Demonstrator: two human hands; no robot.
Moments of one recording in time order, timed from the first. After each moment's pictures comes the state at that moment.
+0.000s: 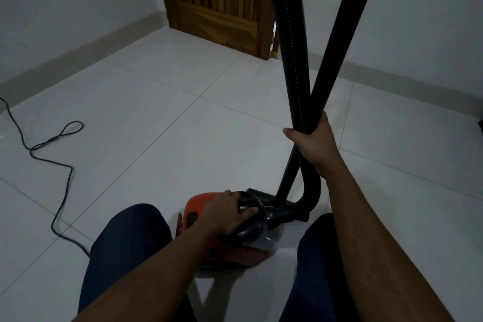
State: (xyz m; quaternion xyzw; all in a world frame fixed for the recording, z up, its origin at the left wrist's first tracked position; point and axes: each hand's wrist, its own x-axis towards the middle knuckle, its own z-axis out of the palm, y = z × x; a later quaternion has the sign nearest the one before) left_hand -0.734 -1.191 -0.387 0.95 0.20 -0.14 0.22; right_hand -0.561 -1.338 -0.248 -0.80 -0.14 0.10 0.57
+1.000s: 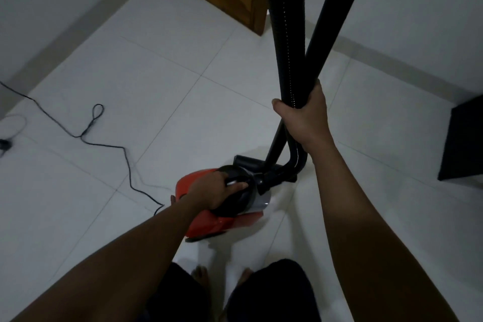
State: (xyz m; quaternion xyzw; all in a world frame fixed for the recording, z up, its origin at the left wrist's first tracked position) left_hand -0.710 -1.171 -0.110 0.89 0.19 -0.21 0.34; right_hand -0.522 -1.303 0.042 -0.81 -0.12 0.16 0.55
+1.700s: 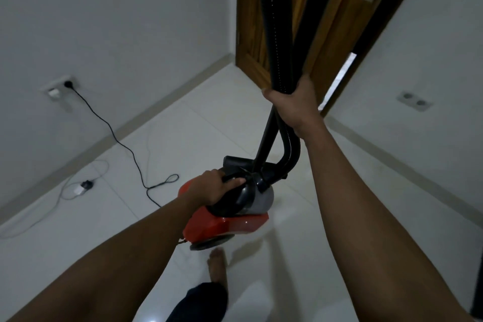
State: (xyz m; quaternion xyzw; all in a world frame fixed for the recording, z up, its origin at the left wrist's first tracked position) left_hand -0.667 -0.886 0.211 0.85 0.33 -0.12 0.39; right_hand -0.465 -0.965 0.363 -0.76 -0.28 0.20 0.56
